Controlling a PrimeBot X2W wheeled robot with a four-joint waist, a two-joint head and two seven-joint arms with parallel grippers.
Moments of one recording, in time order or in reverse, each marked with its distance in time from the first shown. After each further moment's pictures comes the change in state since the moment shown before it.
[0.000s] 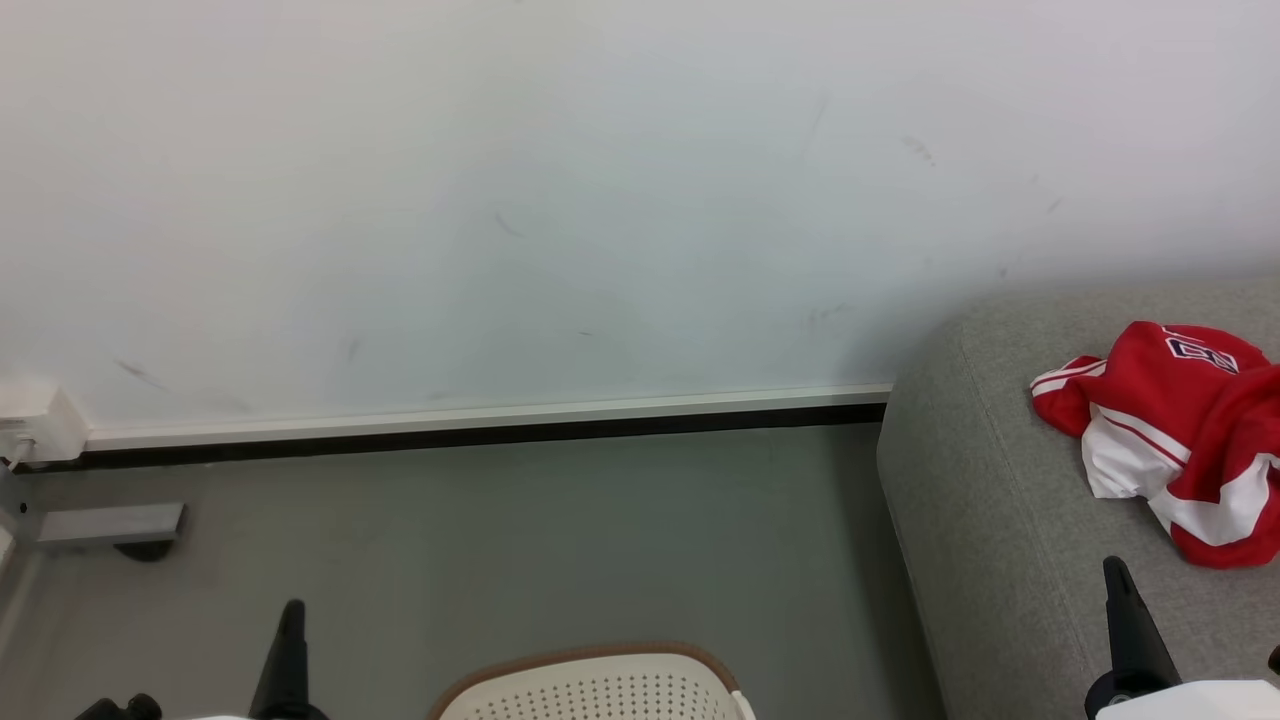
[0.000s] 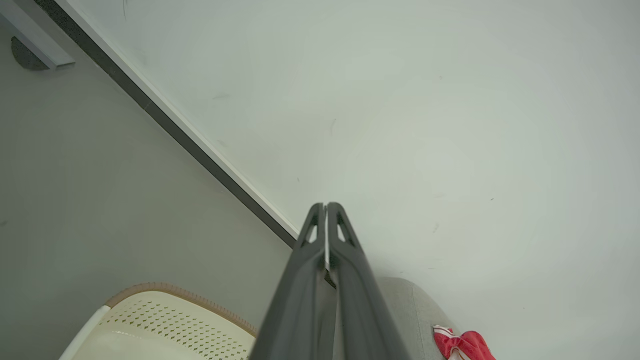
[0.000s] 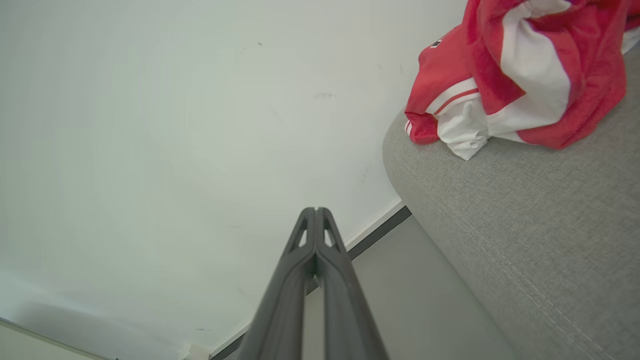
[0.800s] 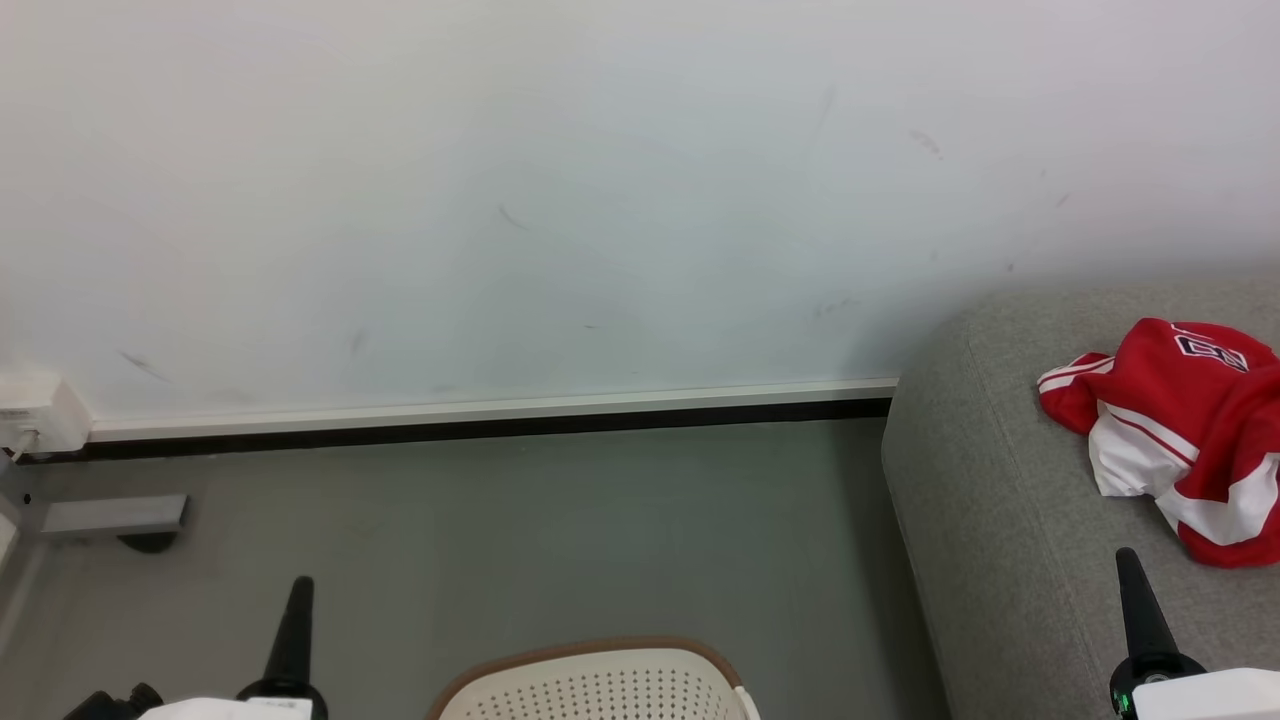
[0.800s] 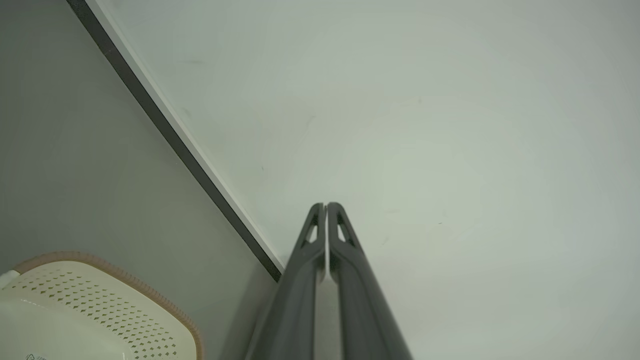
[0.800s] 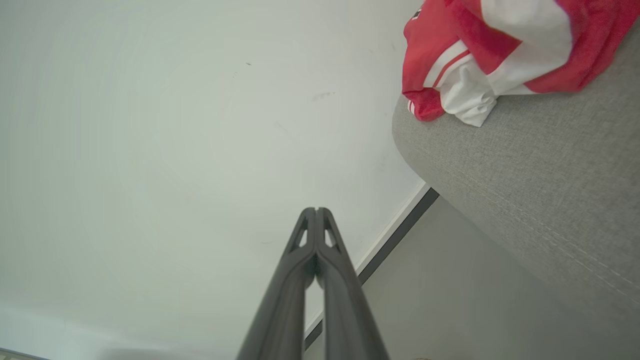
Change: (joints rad) left arm -0.031 -0.008 0.007 -0.009 -0.245 -0.017 0.070; right arm -0.017 0.017 -0.045 -0.008 0.236 0.000 0.065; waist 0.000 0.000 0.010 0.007
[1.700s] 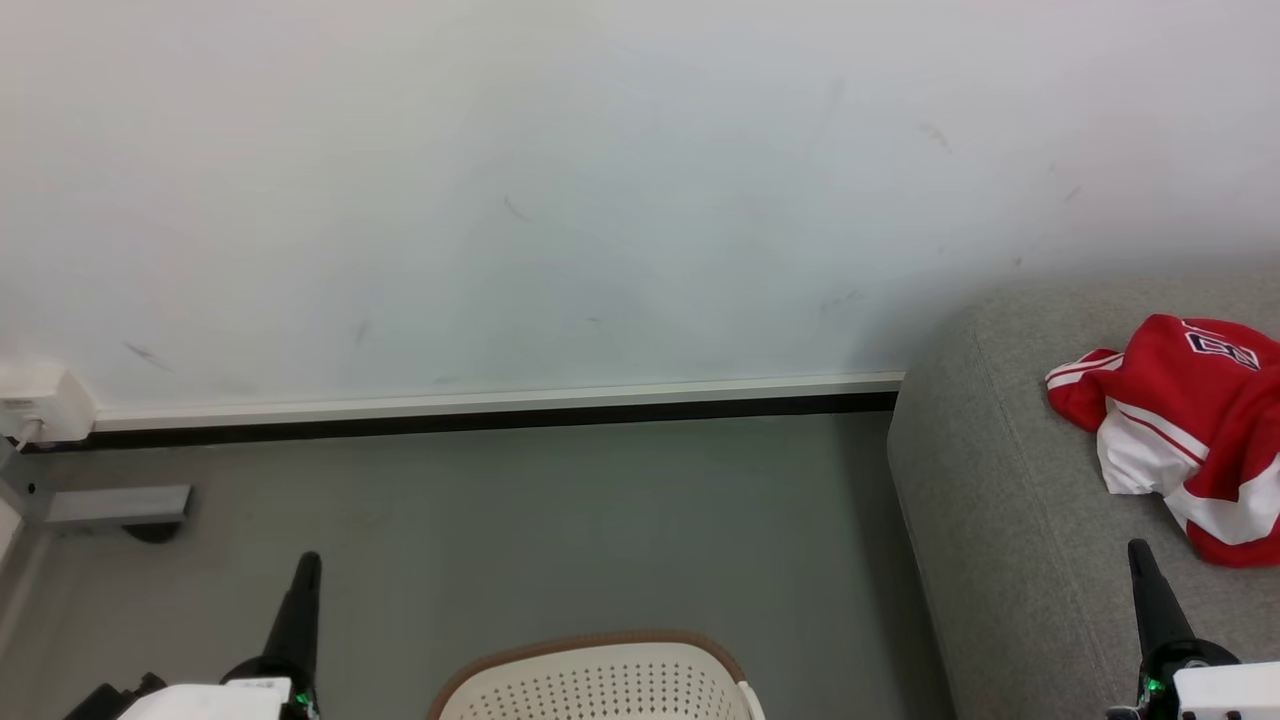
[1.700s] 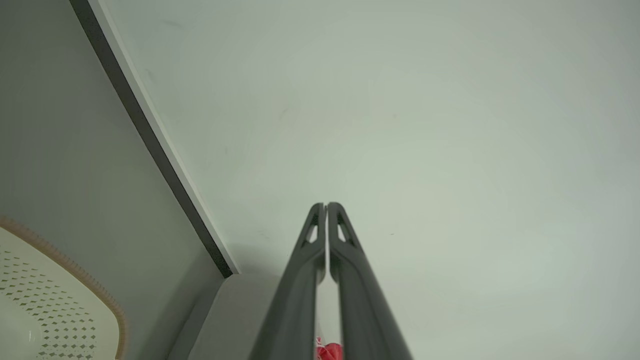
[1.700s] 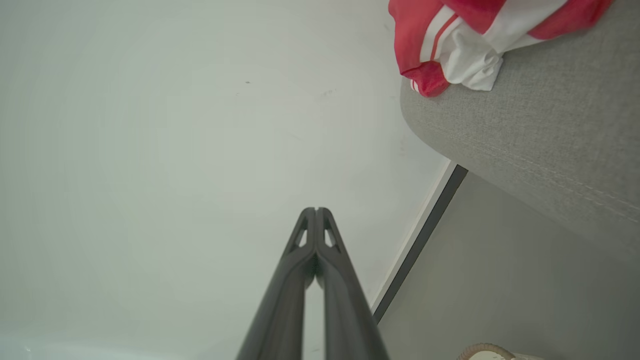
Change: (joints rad) left arm -0.028 -0.009 0.008 -0.007 -0.221 -0.017 0.063; right arm -0.014 0.008 -0.041 -0.006 0.225 0.000 0.063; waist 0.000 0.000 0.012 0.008
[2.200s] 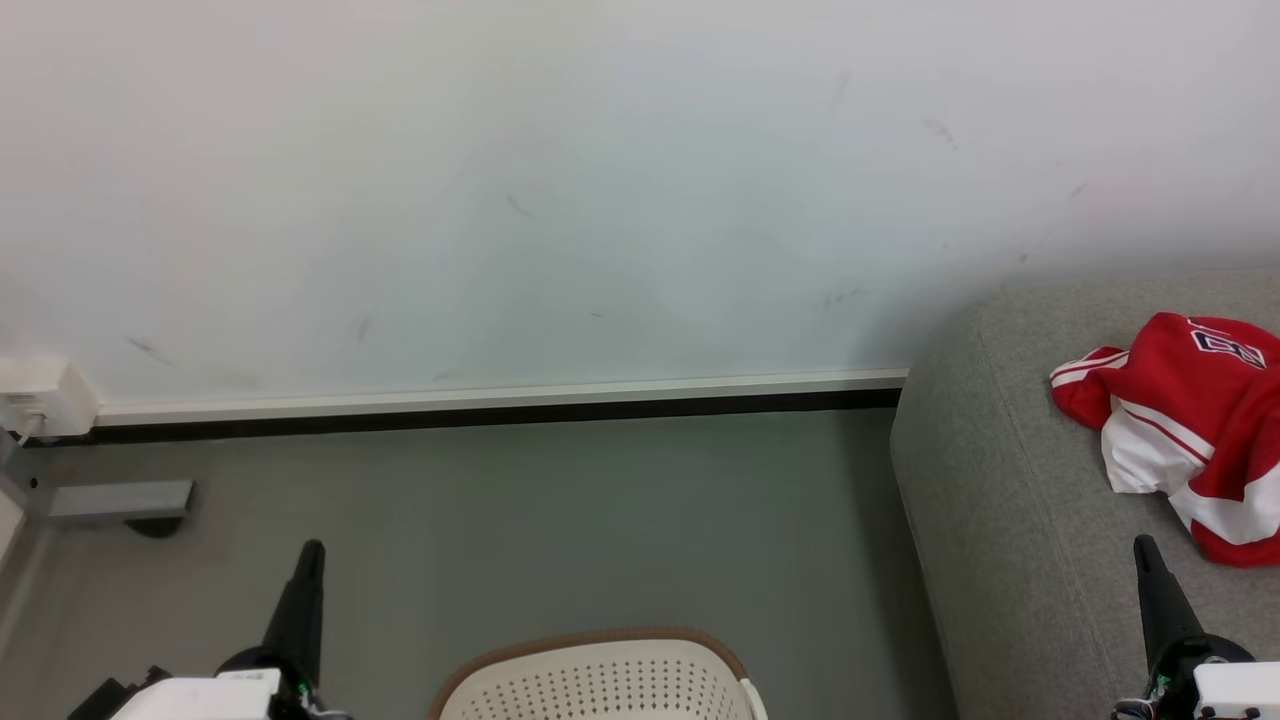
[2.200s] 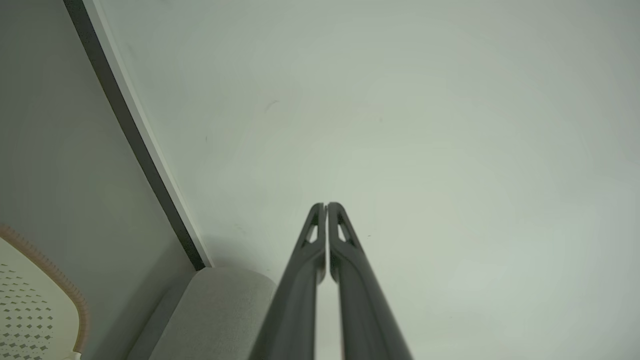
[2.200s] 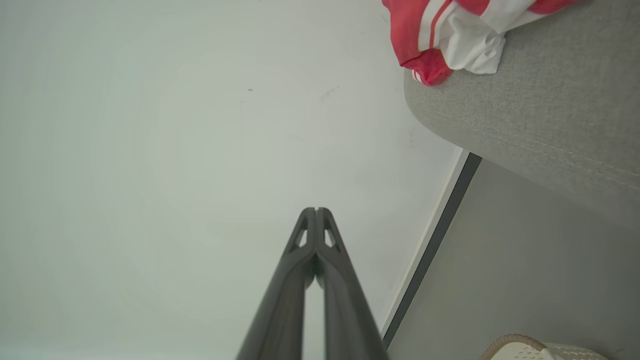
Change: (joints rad) left arm -0.014 -0.003 0.003 -0.002 -0.105 -0.008 0.033; right arm -0.006 0.005 -0.021 -0.003 0.097 0.000 0.029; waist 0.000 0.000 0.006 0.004
